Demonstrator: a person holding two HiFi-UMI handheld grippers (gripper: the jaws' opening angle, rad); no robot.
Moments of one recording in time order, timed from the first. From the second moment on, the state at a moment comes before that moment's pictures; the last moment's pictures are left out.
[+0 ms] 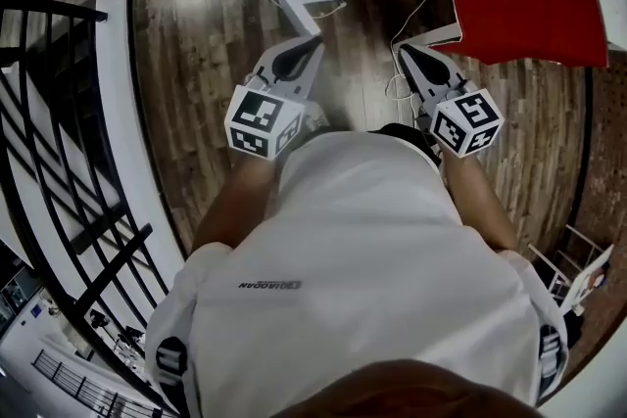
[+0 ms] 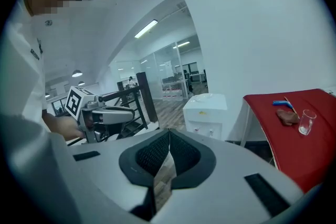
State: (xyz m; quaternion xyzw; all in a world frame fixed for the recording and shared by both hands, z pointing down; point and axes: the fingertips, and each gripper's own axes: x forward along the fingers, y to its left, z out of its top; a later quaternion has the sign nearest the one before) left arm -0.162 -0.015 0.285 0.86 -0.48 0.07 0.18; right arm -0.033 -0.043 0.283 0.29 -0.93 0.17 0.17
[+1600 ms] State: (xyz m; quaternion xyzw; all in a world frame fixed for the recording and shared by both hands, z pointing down) left arm -0.242 -0.057 0.508 0.74 -0.57 0.15 0.33; right arm -0.146 -0.142 0.534 0.22 -0.90 0.26 0.27
